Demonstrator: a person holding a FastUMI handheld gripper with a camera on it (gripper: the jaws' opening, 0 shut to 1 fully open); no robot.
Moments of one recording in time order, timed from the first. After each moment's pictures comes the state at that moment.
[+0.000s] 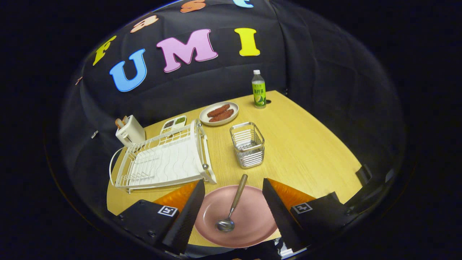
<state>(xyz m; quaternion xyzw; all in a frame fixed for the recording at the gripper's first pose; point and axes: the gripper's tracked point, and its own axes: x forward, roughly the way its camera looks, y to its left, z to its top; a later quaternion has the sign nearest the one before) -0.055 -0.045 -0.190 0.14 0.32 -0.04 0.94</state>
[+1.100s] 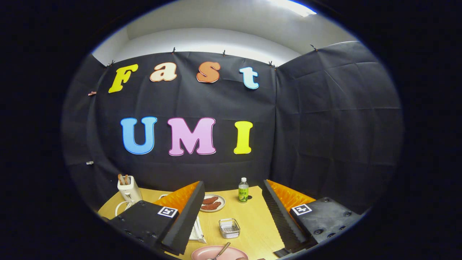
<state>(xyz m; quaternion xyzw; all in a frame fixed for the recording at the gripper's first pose) -0.047 -0.095 0.092 0.05 0.01 -0.11 0.99</state>
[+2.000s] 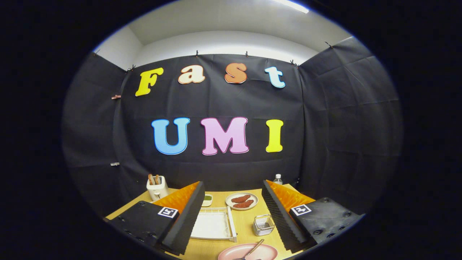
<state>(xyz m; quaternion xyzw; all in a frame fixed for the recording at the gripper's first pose) -0.053 0.007 0.070 0.05 0.01 -0.01 1.00</state>
